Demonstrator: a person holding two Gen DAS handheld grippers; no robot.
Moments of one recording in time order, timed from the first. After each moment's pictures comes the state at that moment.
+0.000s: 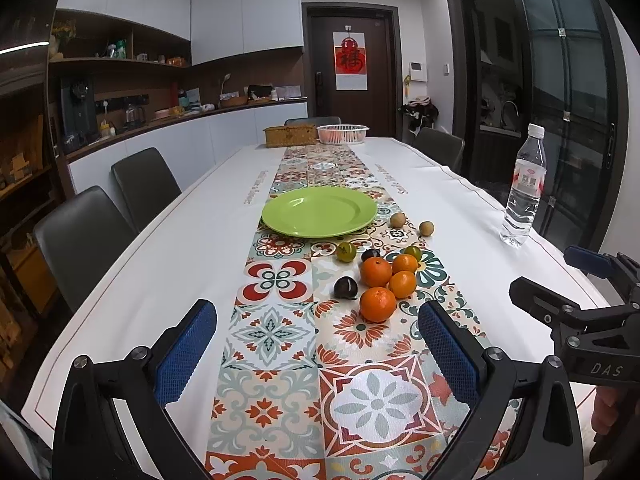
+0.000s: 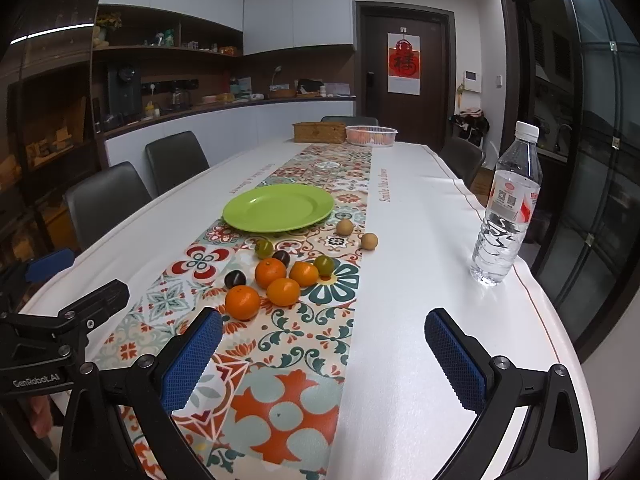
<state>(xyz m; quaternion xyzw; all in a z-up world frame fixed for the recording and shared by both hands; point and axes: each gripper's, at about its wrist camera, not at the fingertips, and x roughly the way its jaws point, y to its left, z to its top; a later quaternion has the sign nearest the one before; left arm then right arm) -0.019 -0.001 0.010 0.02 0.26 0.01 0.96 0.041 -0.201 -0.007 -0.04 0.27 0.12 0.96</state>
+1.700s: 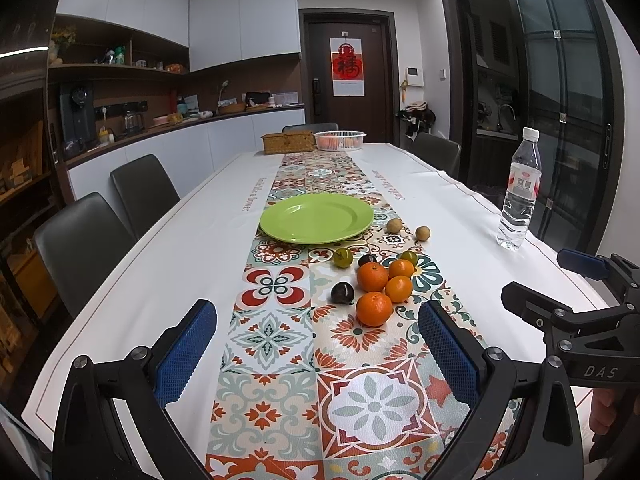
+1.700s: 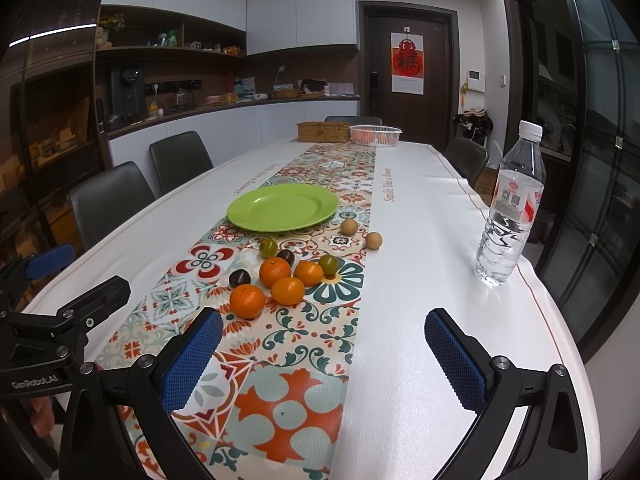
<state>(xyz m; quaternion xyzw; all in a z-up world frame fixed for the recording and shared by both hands) -0.023 -0.003 0.015 0.02 0.26 0.01 0.97 0.040 -0.198 -0.010 -0.04 0.27 0.12 0.95</state>
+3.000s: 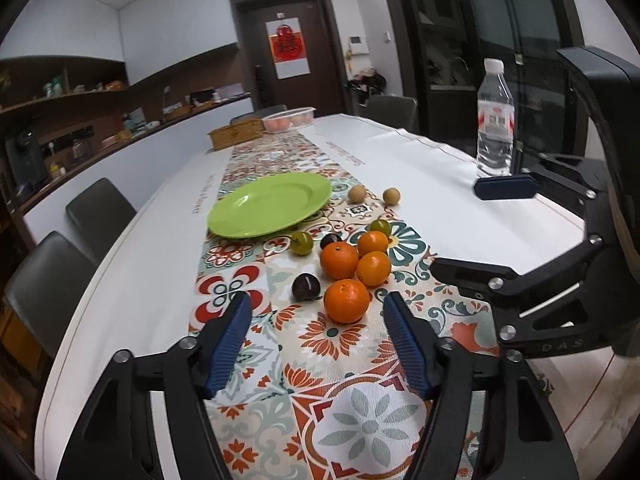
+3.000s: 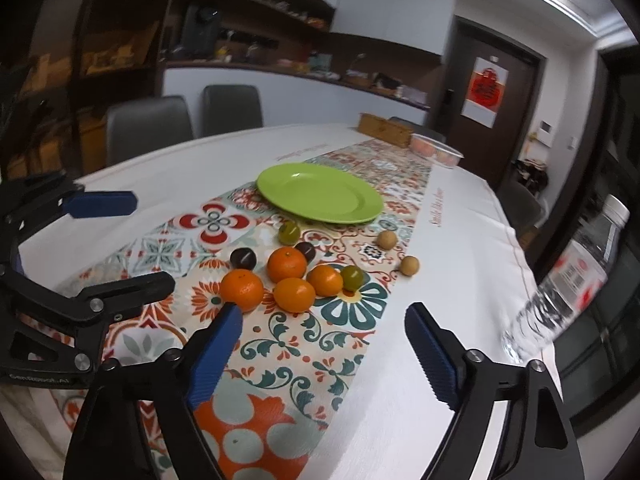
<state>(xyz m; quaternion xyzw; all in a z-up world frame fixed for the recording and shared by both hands) 0.029 -0.034 -0.025 0.12 0.29 -0.07 0.95 0.096 -0.169 -0.036 -0.19 0.26 0.22 0.92</state>
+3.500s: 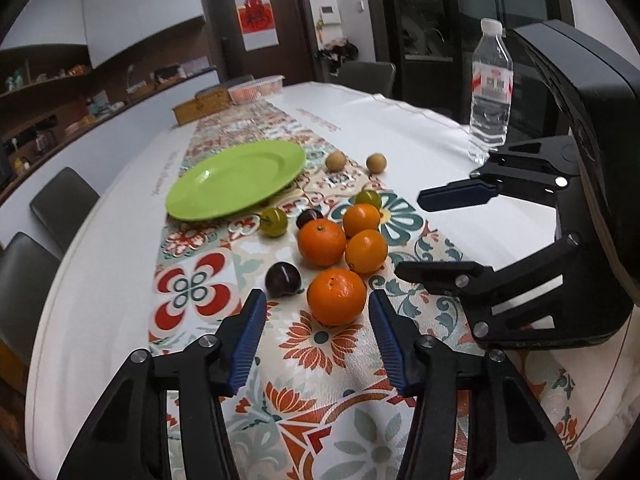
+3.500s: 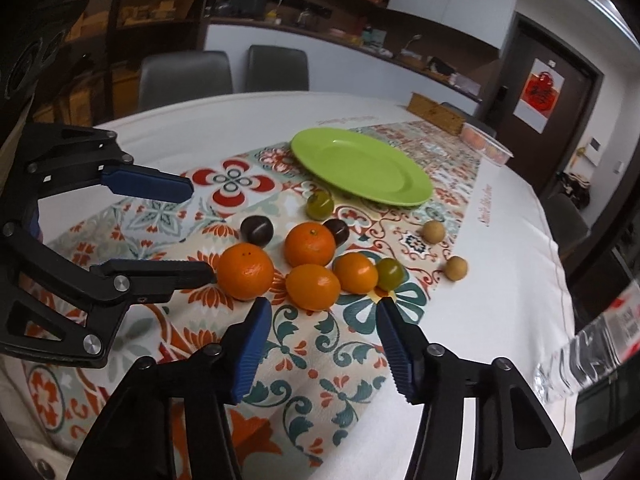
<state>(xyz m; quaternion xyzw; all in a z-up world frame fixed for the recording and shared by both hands) 0.076 -0.035 -0.051 0.12 0.35 -0.13 0.92 0.136 -0.146 -0.070 -0.25 0.30 0.28 0.87</state>
